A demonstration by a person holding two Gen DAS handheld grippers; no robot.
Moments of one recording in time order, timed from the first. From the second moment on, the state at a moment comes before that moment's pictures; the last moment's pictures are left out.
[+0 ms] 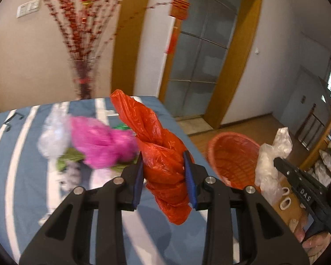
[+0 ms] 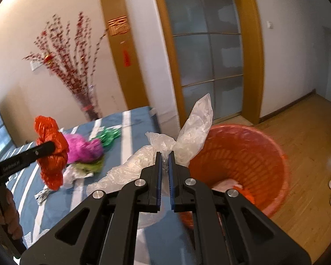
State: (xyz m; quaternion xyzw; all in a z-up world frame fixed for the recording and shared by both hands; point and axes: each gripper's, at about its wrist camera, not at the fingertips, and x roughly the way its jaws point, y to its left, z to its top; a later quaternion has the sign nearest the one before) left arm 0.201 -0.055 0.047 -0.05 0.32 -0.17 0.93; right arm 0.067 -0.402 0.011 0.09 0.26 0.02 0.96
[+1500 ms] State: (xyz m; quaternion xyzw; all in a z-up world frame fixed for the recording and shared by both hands) left arm 0.264 -0.235 -0.026 -0.02 0.39 -0.29 0.87; right arm 0.105 -0.521 -0.025 0.15 0.28 -0.08 0.95
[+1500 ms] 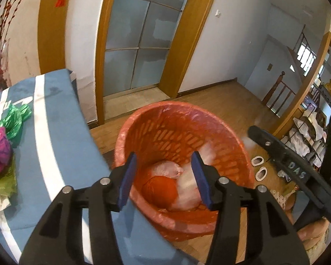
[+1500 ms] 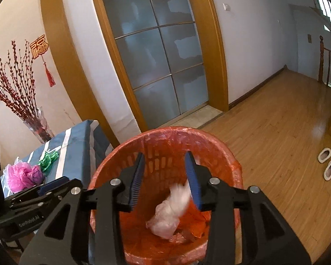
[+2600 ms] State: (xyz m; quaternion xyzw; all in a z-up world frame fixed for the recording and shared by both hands) left arm 0.220 0.000 0.002 -0.03 0.33 -0.08 0.94; right arm 0.124 -0.355 0.001 0.07 0.30 0.09 0.95
